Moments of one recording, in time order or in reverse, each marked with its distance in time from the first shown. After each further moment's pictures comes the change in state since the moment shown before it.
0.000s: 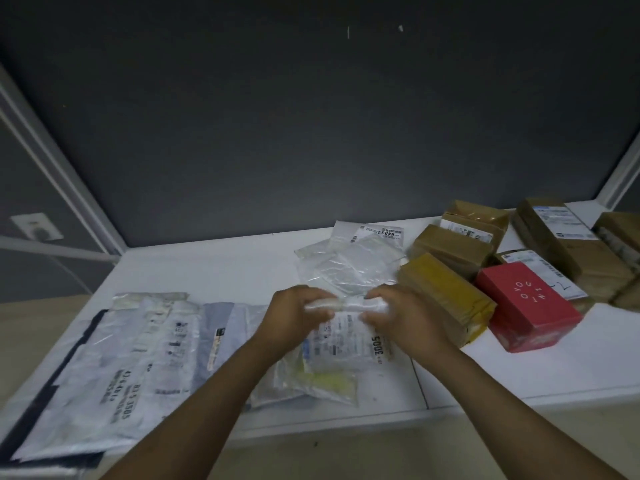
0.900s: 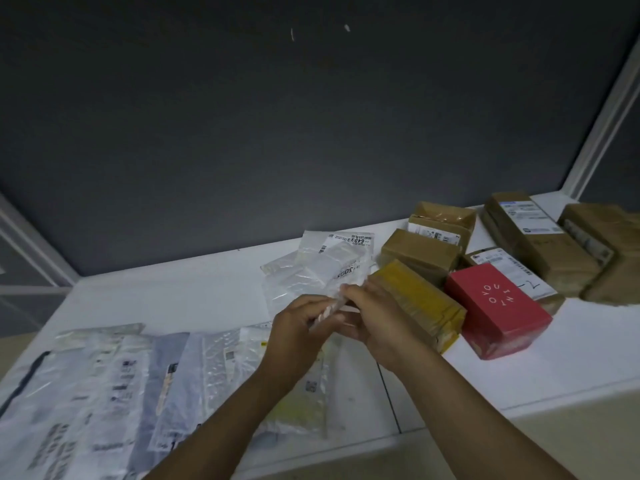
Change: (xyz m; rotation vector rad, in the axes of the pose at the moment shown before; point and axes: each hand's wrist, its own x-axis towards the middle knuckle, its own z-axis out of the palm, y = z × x) left_hand 0.025 0.027 0.067 -0.213 0.136 0.209; right_hand 0.028 0.003 -0.009 1.201 -0.059 0.502
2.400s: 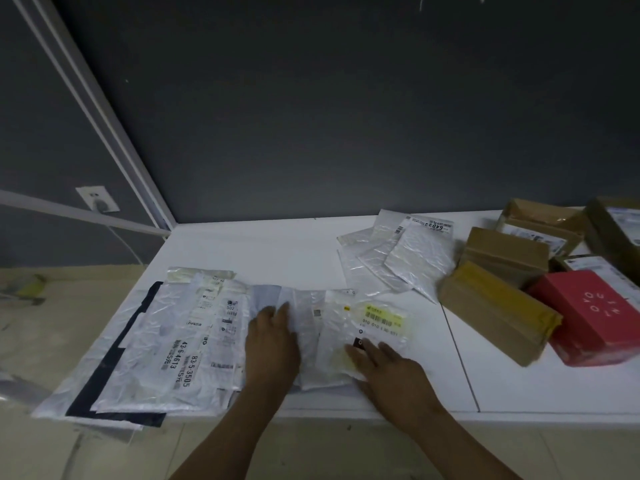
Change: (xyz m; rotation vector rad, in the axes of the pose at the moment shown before) left_hand -0.103 -0.085 -0.116 0.815 0.093 -0.463; right_hand -0.033 0.143 0.042 -1.829 -0.219 -0.828
